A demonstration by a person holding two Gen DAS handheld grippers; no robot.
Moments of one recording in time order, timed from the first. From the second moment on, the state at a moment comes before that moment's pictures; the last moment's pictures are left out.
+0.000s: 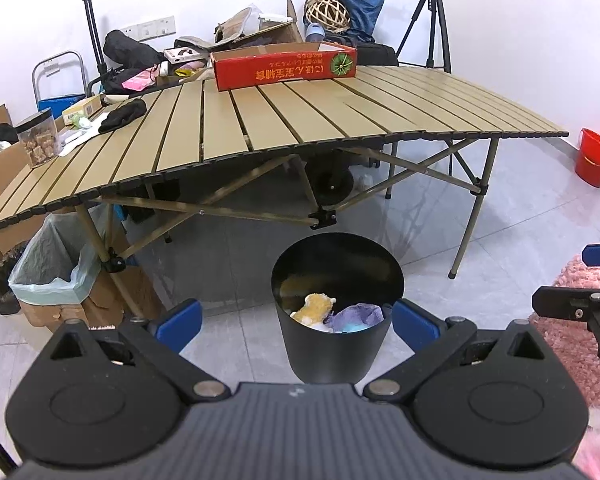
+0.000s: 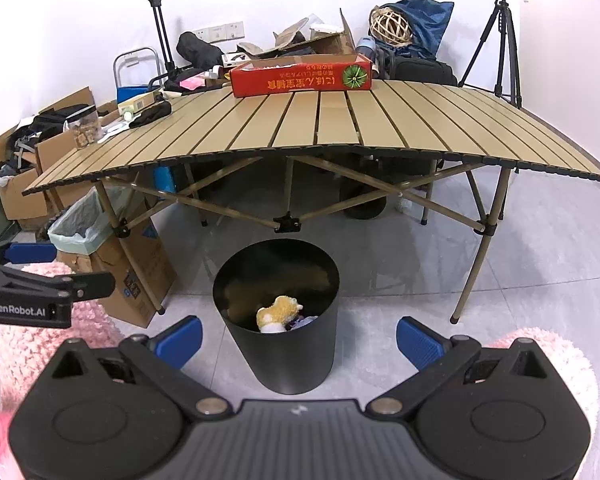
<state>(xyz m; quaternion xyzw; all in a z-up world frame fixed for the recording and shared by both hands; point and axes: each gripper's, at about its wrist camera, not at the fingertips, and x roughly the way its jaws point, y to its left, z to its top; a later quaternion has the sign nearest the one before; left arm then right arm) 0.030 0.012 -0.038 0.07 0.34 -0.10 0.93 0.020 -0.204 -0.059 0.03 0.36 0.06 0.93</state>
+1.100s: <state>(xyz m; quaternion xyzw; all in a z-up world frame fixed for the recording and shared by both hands) 0.026 0.011 -0.035 0.08 0.34 -0.10 0.93 0.019 -0.203 -0.056 0.03 0.36 0.06 0.93</state>
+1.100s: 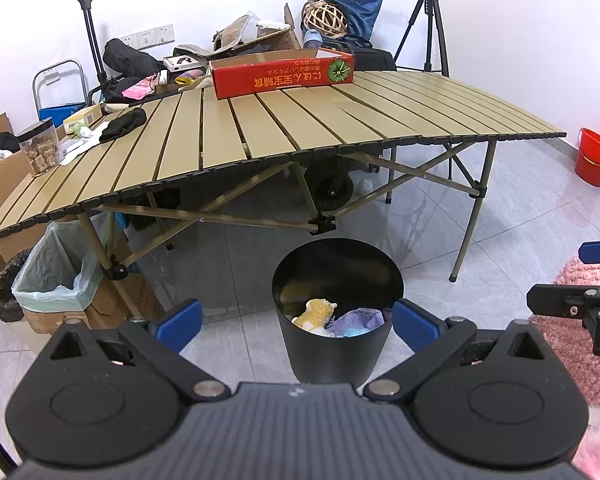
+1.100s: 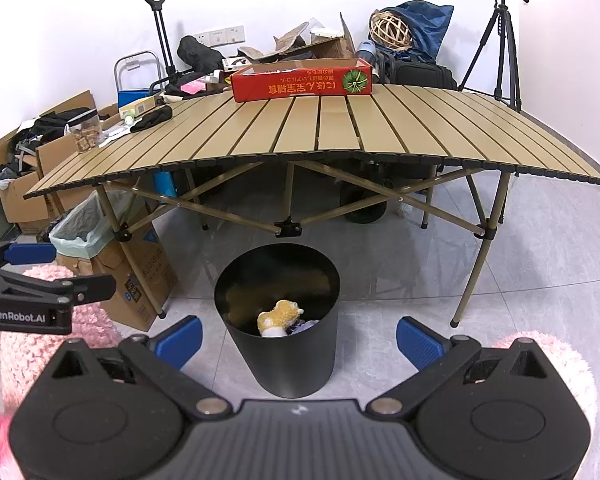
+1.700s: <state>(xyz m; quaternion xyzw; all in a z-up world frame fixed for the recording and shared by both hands) 0.028 0.010 -0.035 0.08 0.34 -0.10 0.93 0.020 -0.203 -0.057 0.03 0.36 0.06 0.93</state>
